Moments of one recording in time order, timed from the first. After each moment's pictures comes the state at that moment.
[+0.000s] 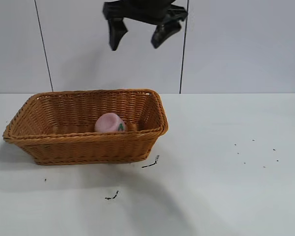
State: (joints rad) left arm -0.03 0.00 -0.50 -0.01 1.06 -0.03; right arm 0.38 2.25 -2.21 0.06 1.03 -0.06
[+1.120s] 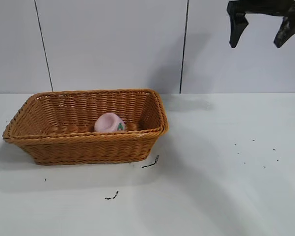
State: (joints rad) left arm -0.03 0.00 -0.50 -0.01 1.06 -0.03; right arm 0.06 2.00 -1.97 -0.02 1.21 -0.01
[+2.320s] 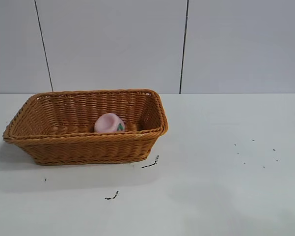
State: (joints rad) left arm -0.03 0.00 -0.50 -0.01 1.06 -0.03; right arm 0.06 0.21 -0.50 0.00 1.04 0.00
